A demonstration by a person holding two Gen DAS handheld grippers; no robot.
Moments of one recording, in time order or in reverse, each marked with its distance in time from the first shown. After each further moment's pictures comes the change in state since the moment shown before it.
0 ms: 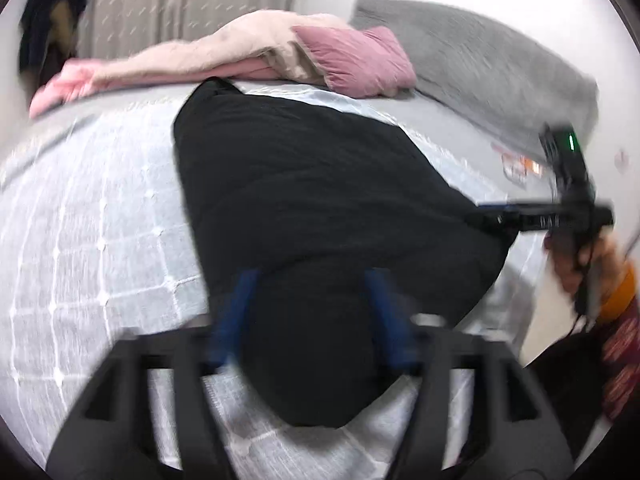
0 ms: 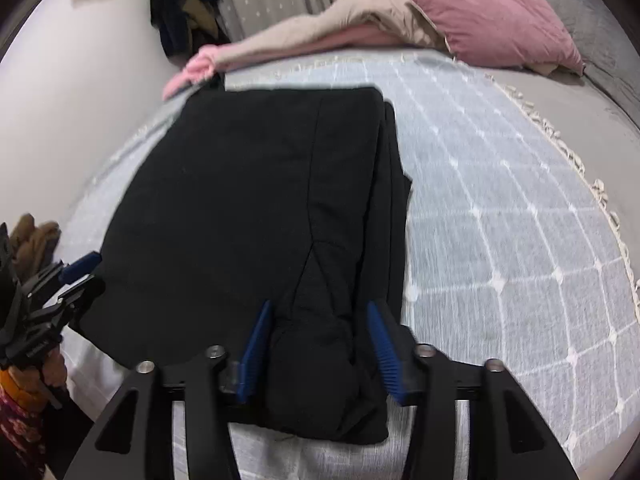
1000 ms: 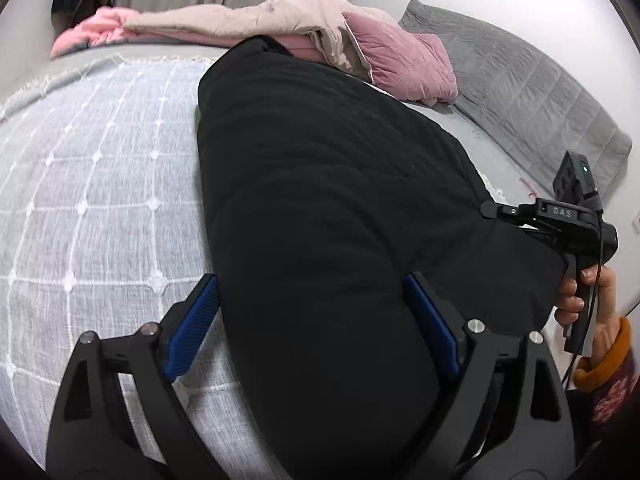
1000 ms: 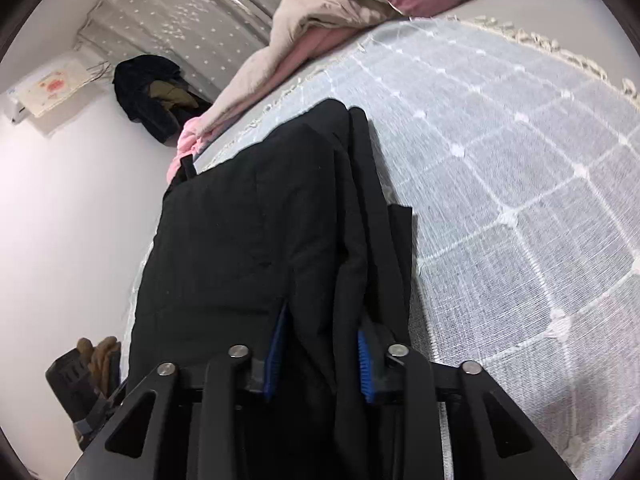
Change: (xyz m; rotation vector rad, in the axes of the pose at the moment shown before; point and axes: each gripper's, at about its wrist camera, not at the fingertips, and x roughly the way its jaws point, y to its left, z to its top) left arm 0.065 0.026 -0.003 -0.167 0.029 0.014; right arm 0.044 -0.063 0.029 0.335 -0.035 0.215
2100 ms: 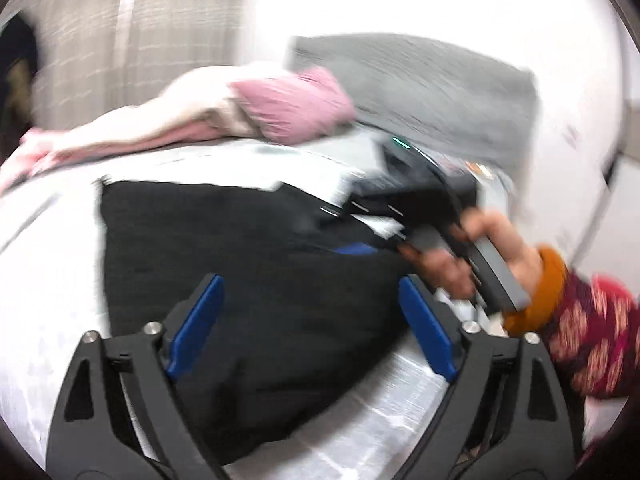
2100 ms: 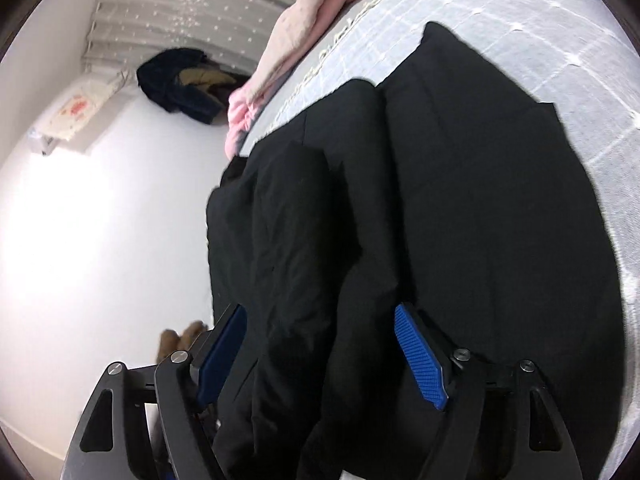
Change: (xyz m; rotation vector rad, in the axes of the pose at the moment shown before) left arm -0.108 -0.037 -0.003 0.341 -0.196 -0.146; right arm 0.053 0.073 -0.017 0.149 0.195 0.273
